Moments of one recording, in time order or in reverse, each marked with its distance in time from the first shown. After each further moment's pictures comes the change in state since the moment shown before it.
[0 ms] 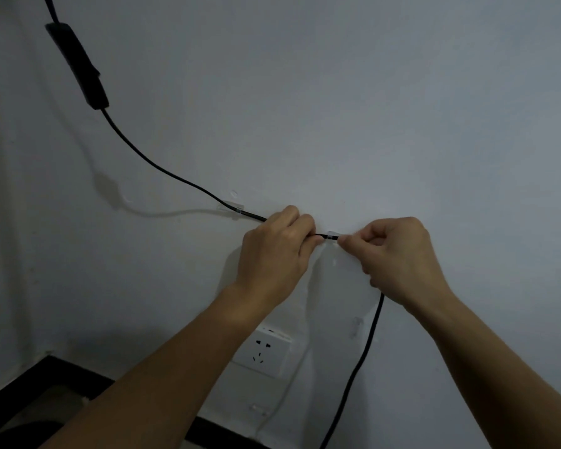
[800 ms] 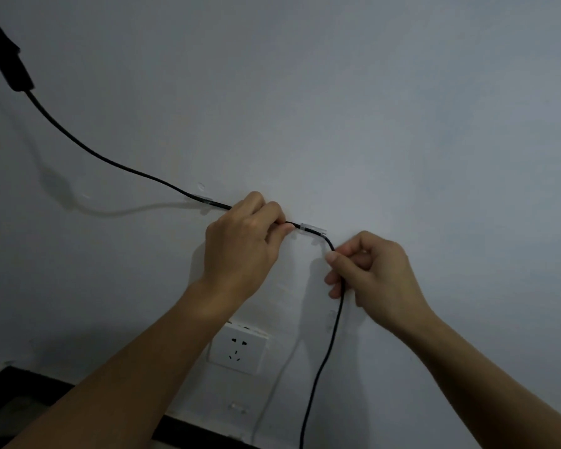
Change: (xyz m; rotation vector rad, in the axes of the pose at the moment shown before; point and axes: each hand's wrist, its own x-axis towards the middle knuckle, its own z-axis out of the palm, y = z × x) left_hand 0.003 -0.005 0.004 -0.022 0.103 -0.019; right_hand -0.021 0.036 -0.005 0.225 -0.127 0.017
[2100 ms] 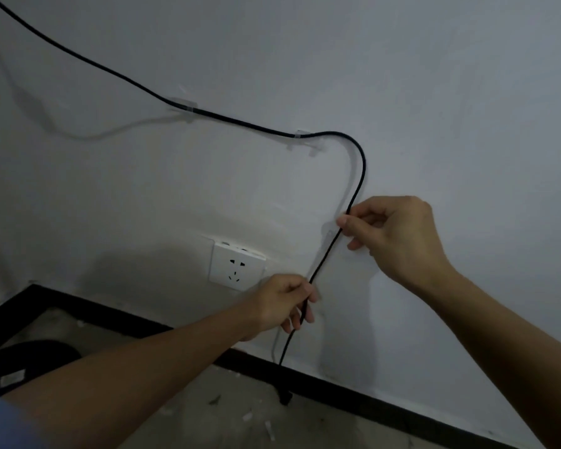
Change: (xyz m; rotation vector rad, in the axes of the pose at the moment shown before) left_hand -0.156 0.018 0.070 -0.874 -0.999 -0.888; right_hand -0.027 0.052 -0.013 -0.214 -0.006 -0.073
